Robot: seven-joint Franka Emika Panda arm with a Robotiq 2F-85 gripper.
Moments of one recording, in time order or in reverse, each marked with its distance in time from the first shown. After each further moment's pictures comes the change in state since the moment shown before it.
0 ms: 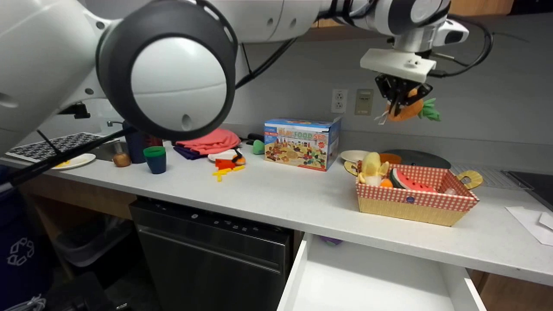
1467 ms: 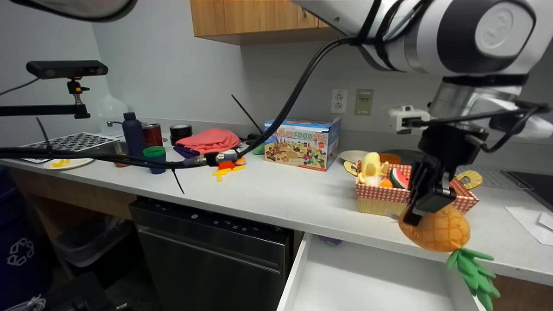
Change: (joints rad) arm -0.074 -0.381 -0.258 -0.846 -0.049 -0.103 0.724
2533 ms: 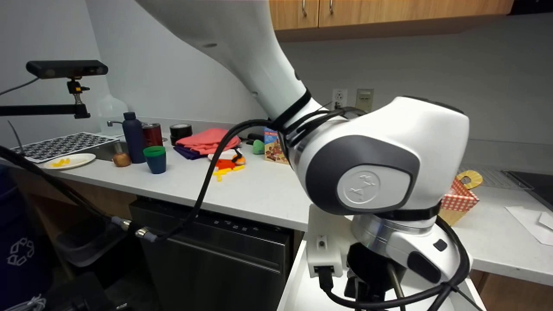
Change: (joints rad) arm 0.101 -0.250 -0.127 -0.798 -0.018 0.601 -0.260
